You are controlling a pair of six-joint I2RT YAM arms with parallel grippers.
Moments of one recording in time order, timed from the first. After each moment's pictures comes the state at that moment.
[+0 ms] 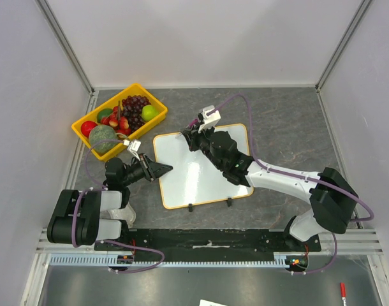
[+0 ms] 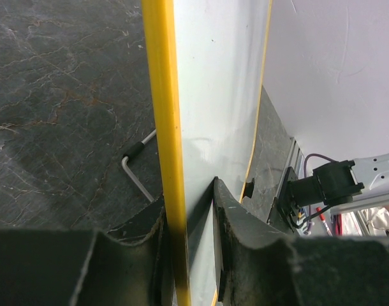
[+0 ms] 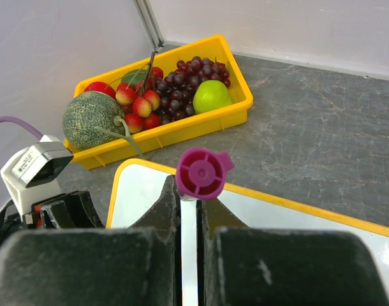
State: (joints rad) left arm -0.06 1.33 0.16 1.03 0.92 -0.72; right arm 0.95 1.51 1.00 0.49 0.34 0.25
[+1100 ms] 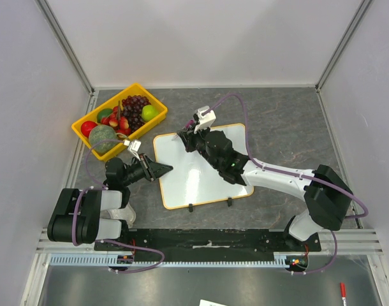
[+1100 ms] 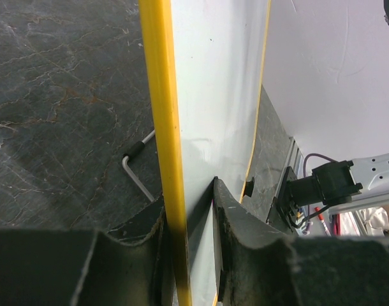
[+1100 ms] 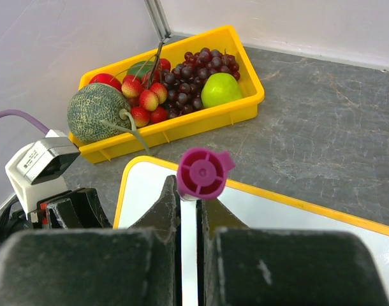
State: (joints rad) left arm -0.06 1.34 0.16 1.04 0.92 -0.72; right arm 0.95 1.56 1.03 0.48 0.33 0.26
